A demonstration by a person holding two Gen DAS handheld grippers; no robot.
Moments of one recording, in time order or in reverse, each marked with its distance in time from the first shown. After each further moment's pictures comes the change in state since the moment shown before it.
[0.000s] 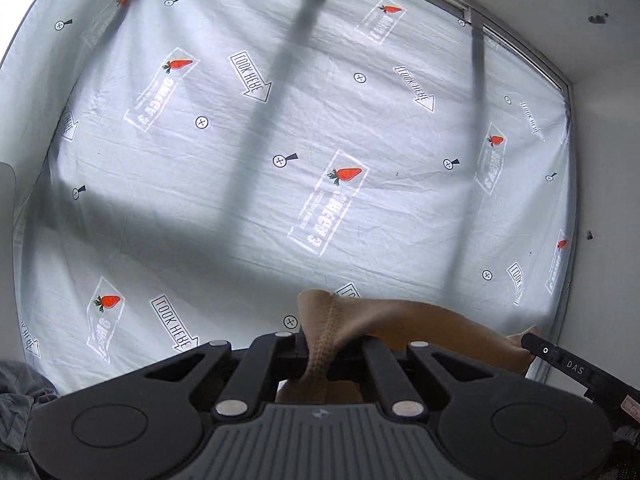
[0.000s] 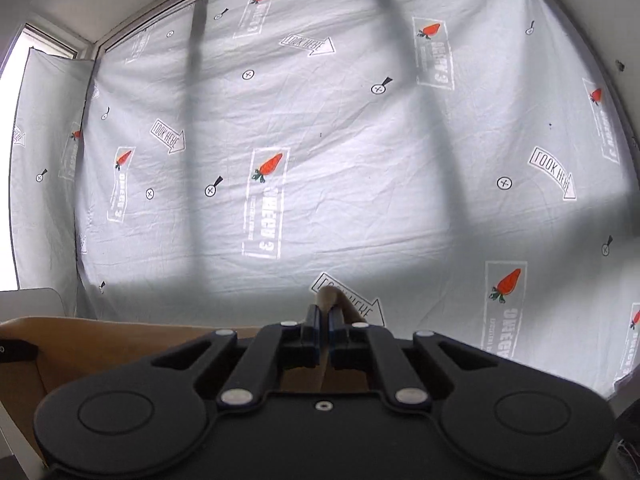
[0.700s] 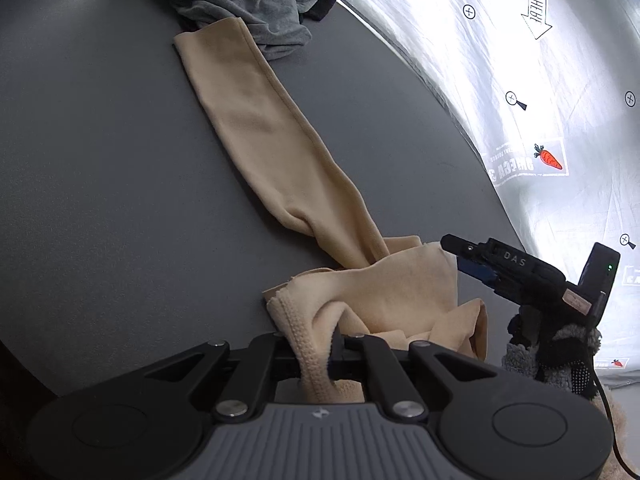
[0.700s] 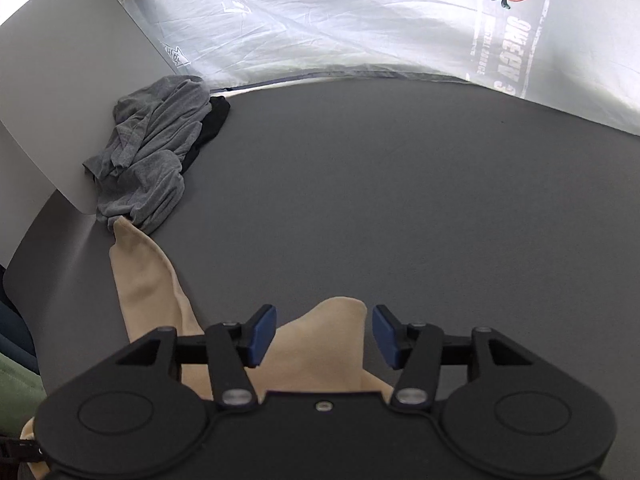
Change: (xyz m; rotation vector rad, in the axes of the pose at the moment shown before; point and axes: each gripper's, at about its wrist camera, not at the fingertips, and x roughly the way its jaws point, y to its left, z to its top) left arm -0.044 0.198 -0.300 -0.754 0.866 0.504; right arm 0.177 0.106 -0.389 0.028 1.226 0.414
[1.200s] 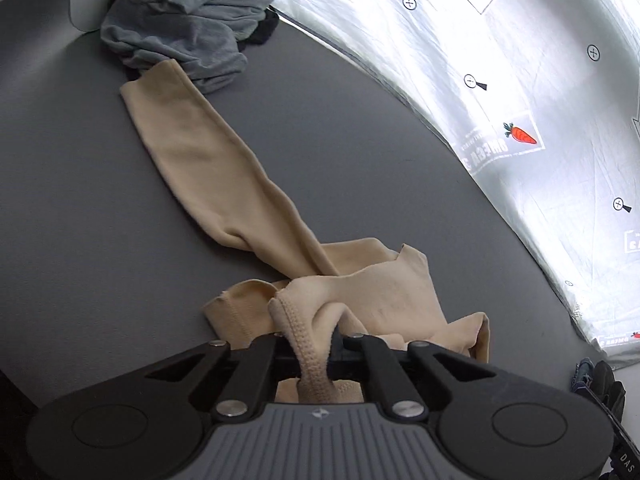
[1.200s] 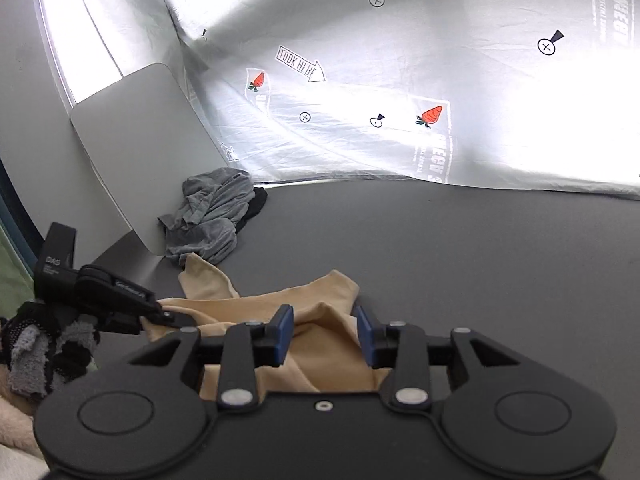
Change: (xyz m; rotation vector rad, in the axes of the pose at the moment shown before) left arm -0.008 -0.063 -0.019 0.102 -0.087 0.085; right arm -0.218 -0.037 -0.119 -0.091 -0.374 -0.008
